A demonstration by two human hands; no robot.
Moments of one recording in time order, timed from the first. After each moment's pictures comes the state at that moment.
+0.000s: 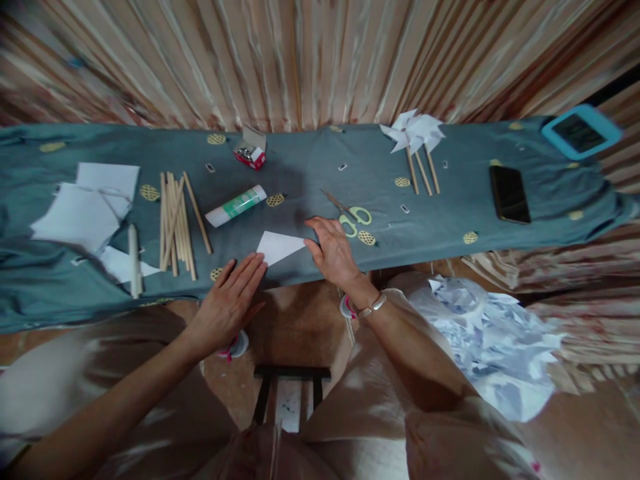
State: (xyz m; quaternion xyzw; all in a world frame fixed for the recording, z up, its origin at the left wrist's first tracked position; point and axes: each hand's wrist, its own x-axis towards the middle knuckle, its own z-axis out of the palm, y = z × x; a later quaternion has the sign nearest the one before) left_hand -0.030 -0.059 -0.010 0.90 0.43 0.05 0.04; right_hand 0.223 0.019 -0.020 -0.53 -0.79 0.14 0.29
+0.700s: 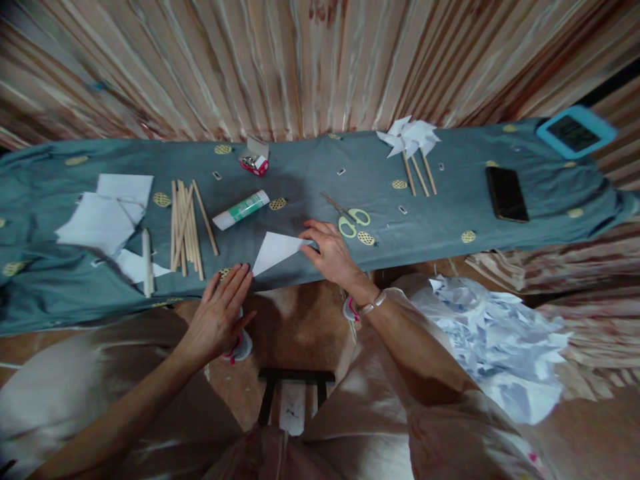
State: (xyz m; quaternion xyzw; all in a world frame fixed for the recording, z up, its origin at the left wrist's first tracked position) left_hand -0.056 -0.082 -0.022 0.88 0.45 0.13 0.03; right_hand 0.221 0.020 -0.013 -0.51 -0.77 0.24 0.29
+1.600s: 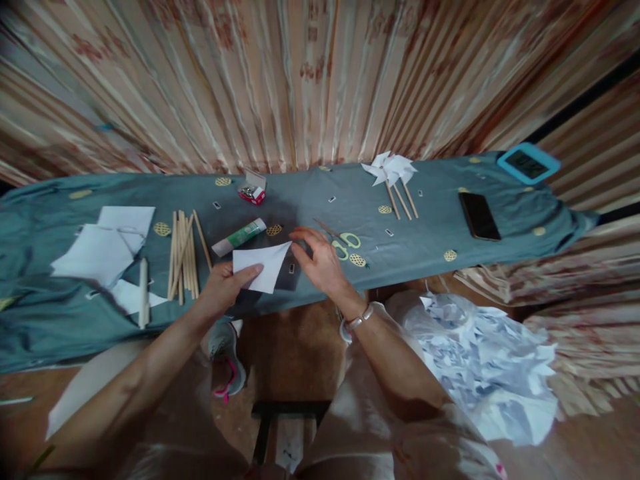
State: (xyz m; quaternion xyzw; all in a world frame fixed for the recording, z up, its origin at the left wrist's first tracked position) left_hand -0.008 0.018 0.013 0.43 0.56 0.41 0.58; right_hand 0.198 0.035 0.020 -0.51 -0.70 0.25 0.43
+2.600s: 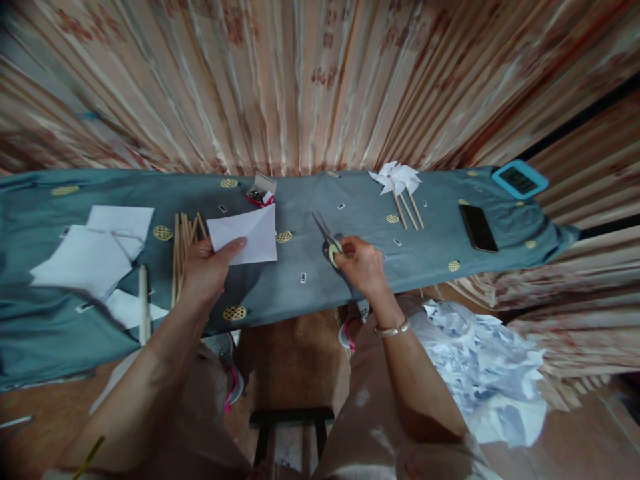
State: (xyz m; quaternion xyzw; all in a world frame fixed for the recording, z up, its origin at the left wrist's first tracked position) left_hand -0.031 0.063 0.017 0.37 0.55 0.59 0.47; right_hand 0.236 0.047 0.025 -0.73 -0.58 0.23 0.29
